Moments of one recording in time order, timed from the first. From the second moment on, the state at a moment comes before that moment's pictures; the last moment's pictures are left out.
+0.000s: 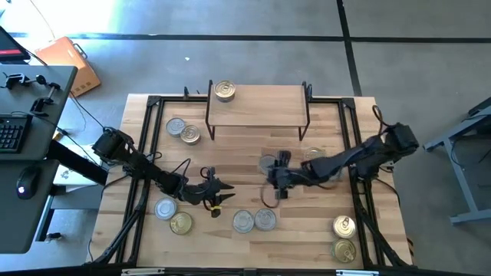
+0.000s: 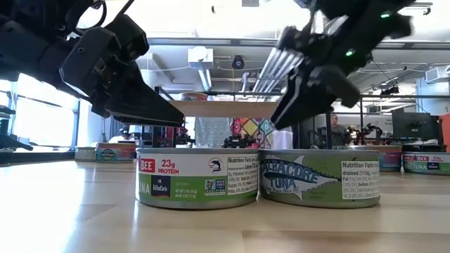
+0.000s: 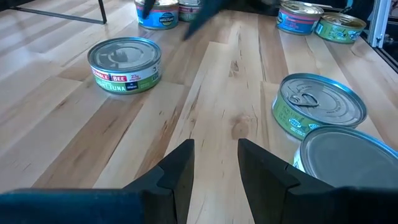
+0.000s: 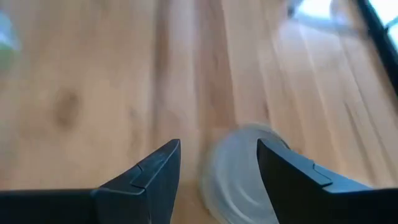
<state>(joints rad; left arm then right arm) -0.46 1.72 0.49 0.77 -0.57 -0.36 0.26 1.58 0.79 -0.02 0.45 -0.02</state>
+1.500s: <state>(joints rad) -0.46 1.72 0.61 0.65 -0.51 0.16 0.23 1.75 0.69 0.37 0.11 -0.07</state>
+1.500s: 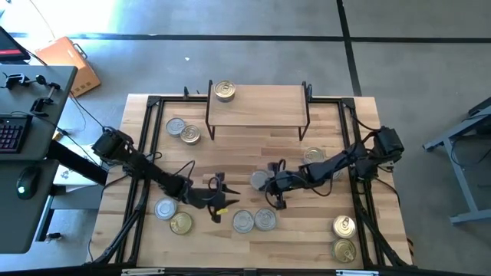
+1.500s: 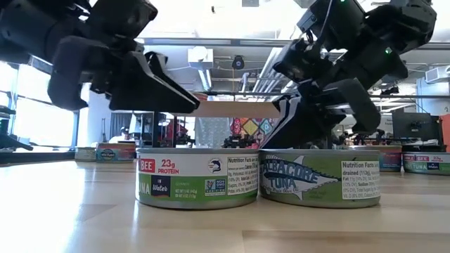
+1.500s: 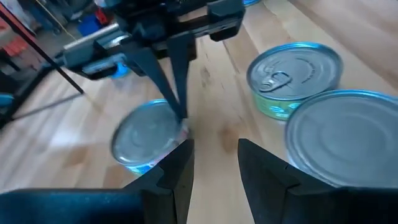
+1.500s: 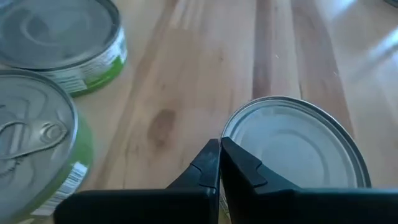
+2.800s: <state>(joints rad) -0.25 1.93 0.76 0.61 -0.28 0.49 0.23 1.75 0.69 0.43 0.10 -0.12</state>
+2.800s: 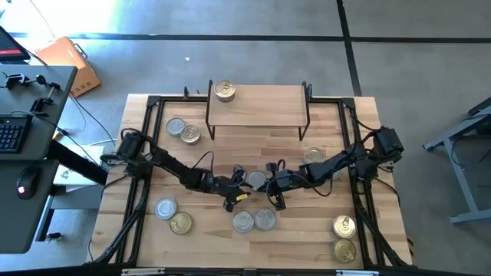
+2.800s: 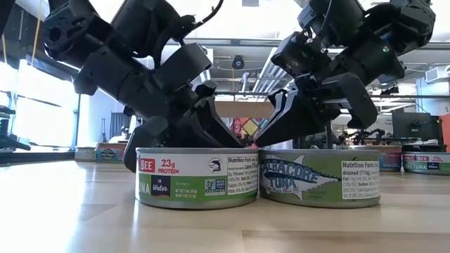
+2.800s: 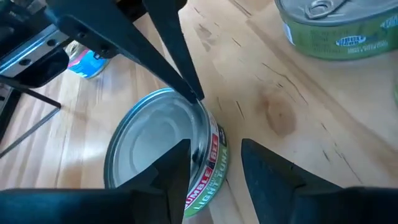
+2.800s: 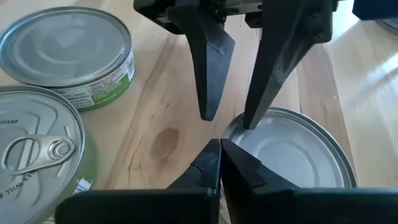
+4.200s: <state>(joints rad) -0.25 1.87 0.81 0.56 -0.30 0.31 0.30 1.77 0.69 0.43 0.39 -0.52</state>
